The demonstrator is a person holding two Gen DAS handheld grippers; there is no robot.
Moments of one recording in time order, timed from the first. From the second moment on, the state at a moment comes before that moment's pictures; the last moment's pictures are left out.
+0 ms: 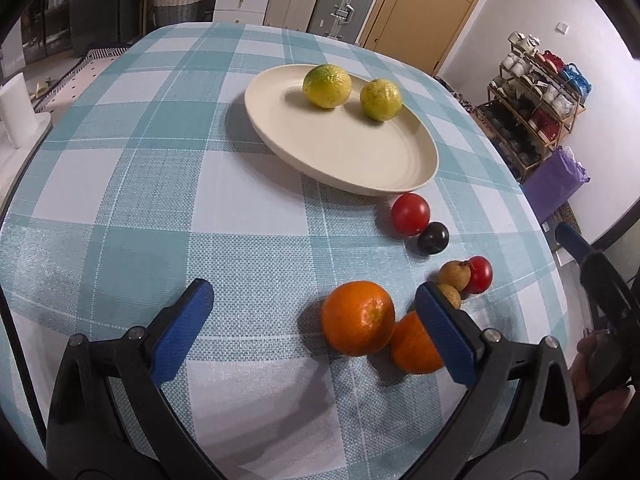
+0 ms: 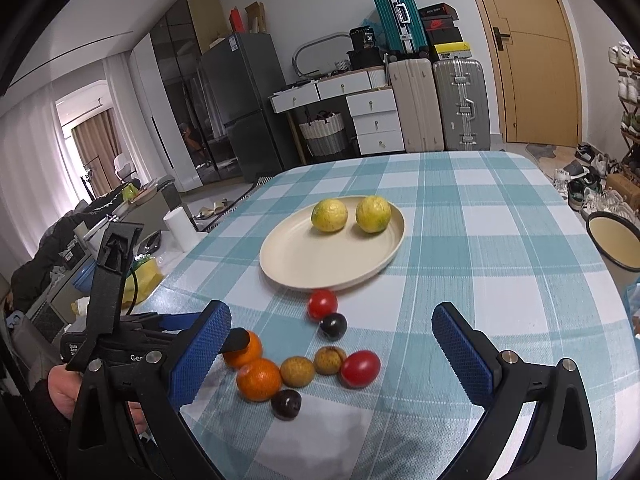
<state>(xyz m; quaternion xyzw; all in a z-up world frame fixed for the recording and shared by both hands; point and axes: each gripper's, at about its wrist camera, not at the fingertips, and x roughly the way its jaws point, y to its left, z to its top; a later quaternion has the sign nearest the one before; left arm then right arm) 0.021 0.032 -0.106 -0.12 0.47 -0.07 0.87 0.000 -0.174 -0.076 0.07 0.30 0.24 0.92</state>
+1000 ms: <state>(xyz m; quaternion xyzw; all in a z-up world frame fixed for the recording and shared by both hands) 0.017 0.047 -0.101 -0.17 0.47 -0.15 0.86 -0.018 -0.134 -0.100 0.05 0.35 0.32 0.88</state>
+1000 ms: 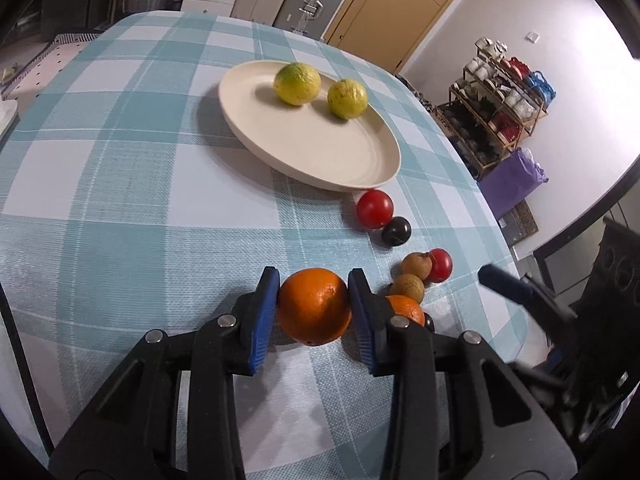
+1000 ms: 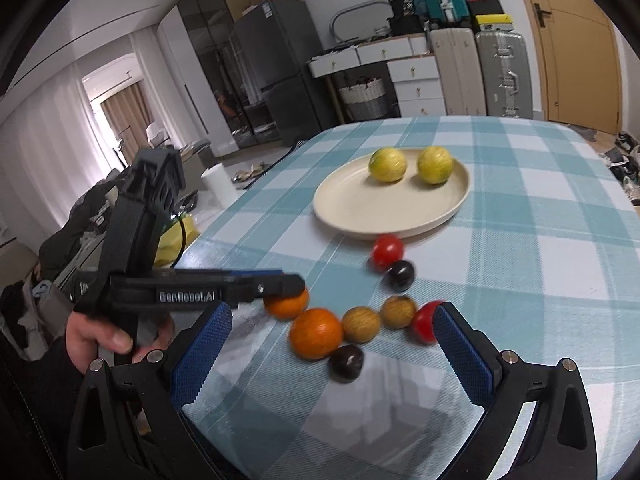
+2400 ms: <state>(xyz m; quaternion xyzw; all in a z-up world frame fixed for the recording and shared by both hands) 0.014 0.096 -0.091 -0.21 0.45 -0.14 0.85 -0.032 -0.070 -0.111 -0.11 0.30 0.27 0.91</state>
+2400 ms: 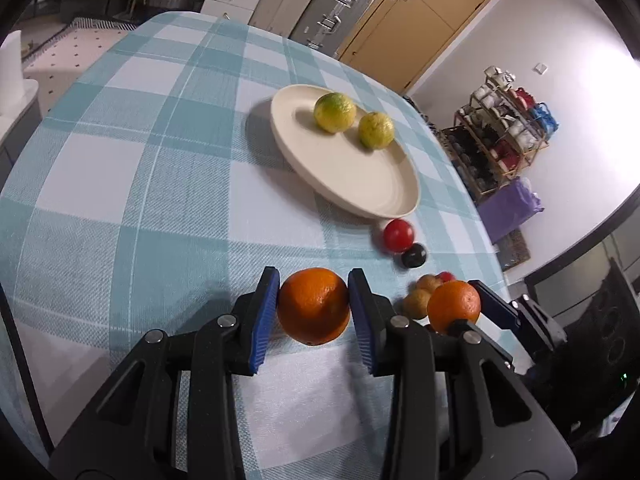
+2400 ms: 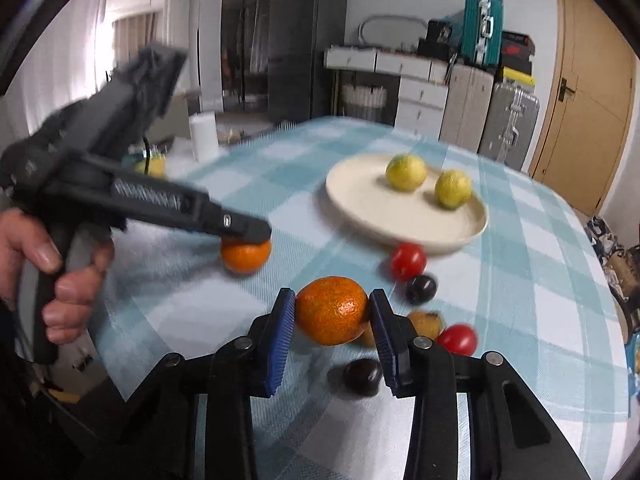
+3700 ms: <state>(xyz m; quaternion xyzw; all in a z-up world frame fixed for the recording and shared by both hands) 0.207 0.076 -0.074 -0.16 0.44 -0.13 0.87 0.172 -0.122 -0.056 0.07 0.32 0.32 0.89</state>
